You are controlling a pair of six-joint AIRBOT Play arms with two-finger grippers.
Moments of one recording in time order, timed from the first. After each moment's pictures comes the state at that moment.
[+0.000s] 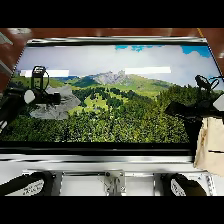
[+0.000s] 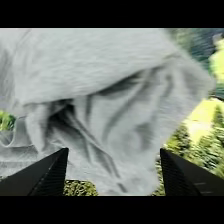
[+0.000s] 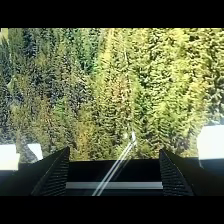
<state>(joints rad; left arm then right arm) -0.09 -1.28 1.08 1.70 -0.86 -1.67 -0.12 -0.95 0.98 -1.29 1.27 1.59</state>
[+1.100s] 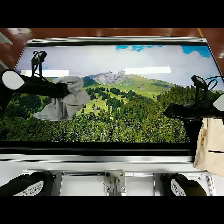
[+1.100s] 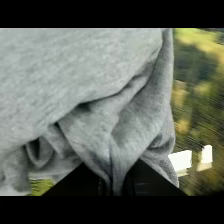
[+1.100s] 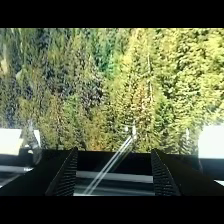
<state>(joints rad) -0.20 -1.18 1.26 1.22 -1.08 -1.55 -0.12 -0.95 0.98 -1.24 1.31 1.51</state>
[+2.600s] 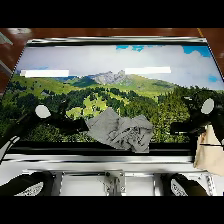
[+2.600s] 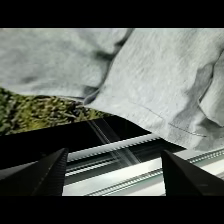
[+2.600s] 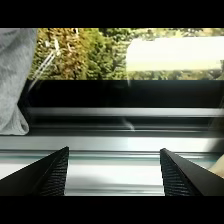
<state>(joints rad) -0.28 -1.19 0.77 0.98 -1.05 -1.63 -0.12 -1.04 0.88 -1.55 1.48 1.43</state>
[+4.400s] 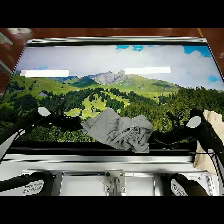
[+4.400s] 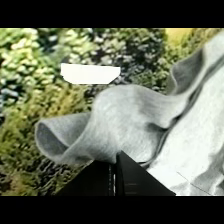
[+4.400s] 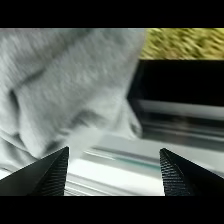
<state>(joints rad) -0.12 -1.36 0.72 0.82 -0.90 -1.42 -0.12 -1.04 0.55 -1.06 1.29 1.43</state>
